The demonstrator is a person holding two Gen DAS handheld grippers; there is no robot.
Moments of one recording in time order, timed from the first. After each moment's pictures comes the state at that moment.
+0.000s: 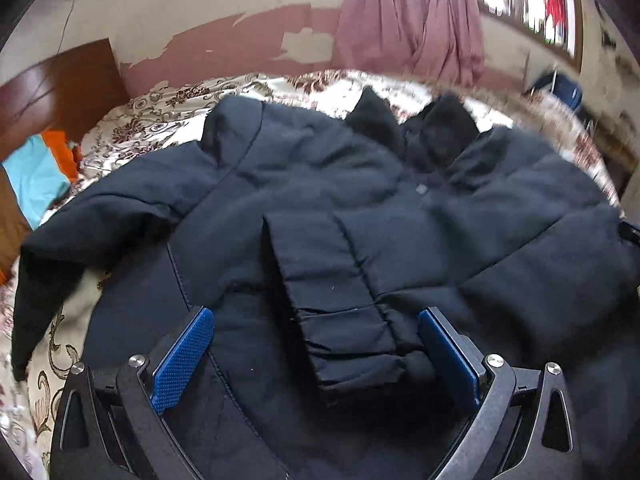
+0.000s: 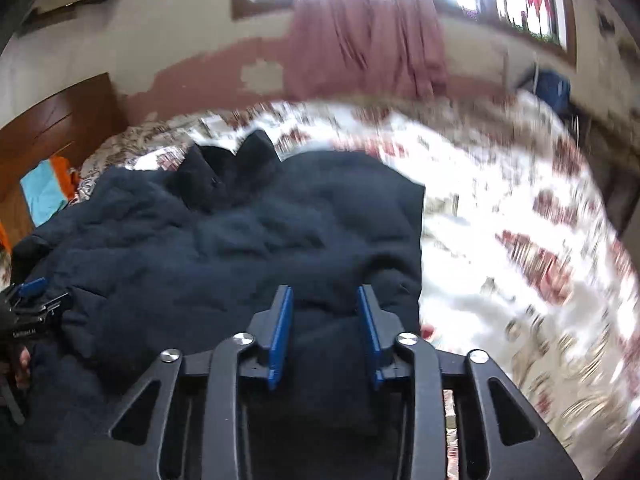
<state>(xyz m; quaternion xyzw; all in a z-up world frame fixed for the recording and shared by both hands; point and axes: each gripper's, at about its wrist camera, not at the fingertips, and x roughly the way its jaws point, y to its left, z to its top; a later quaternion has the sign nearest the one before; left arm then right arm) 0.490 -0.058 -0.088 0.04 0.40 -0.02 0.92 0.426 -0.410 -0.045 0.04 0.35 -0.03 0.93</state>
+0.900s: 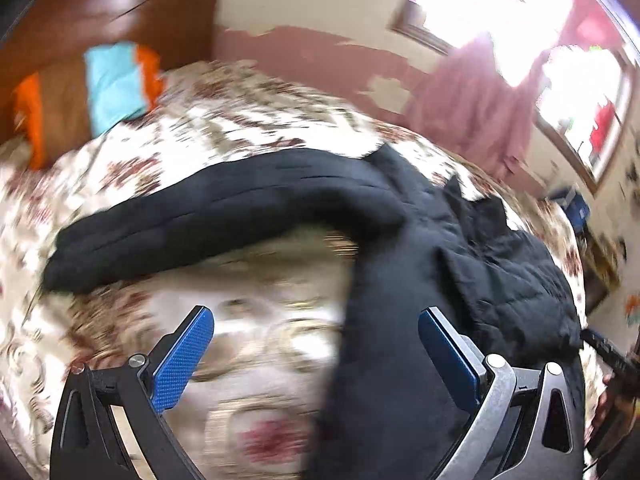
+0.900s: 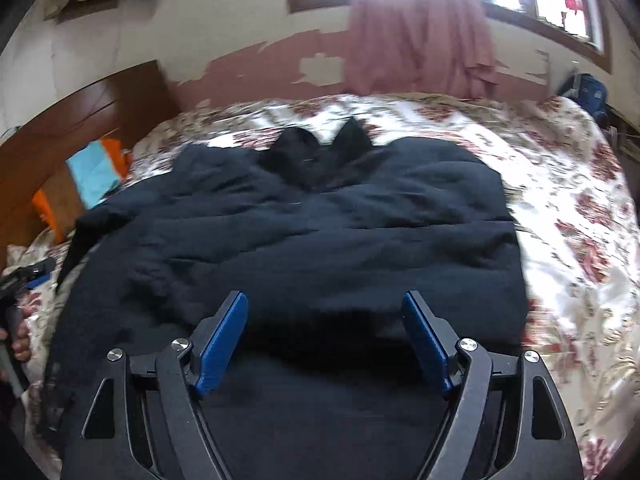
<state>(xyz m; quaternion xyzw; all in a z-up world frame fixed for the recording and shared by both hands) 0.393 0.159 -0.047 -0.18 0.36 0.01 0.92 0.397 -0.301 -0.015 0.02 0.36 0.07 0.93</state>
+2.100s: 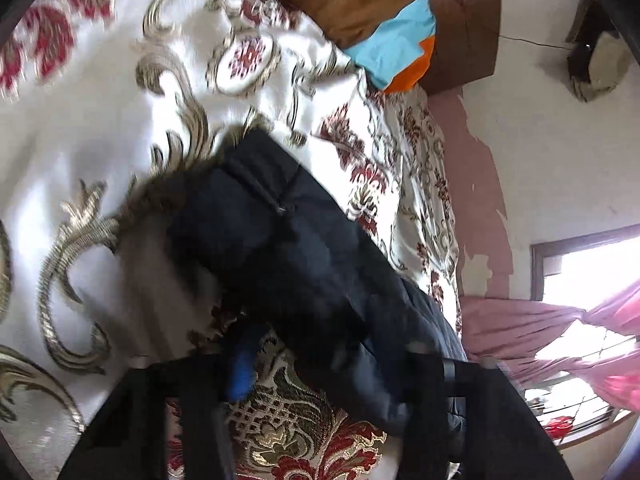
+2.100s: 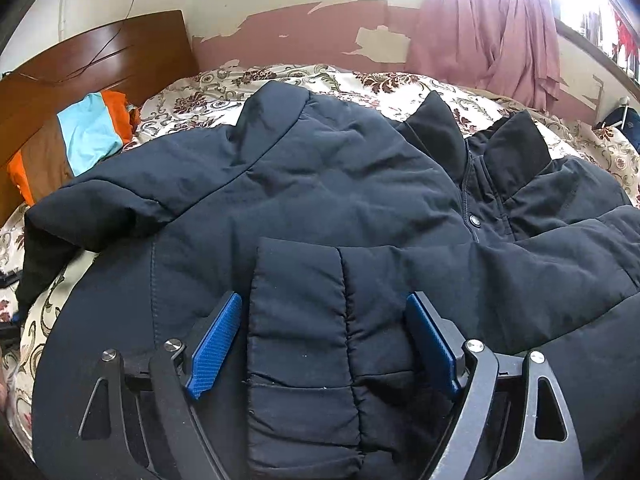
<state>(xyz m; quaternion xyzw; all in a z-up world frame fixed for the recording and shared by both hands) 0.400 0.389 -0.178 -0.60 0.26 0.13 0.74 0.507 -0.080 -0.080 -0.02 0.38 0.05 0.92</state>
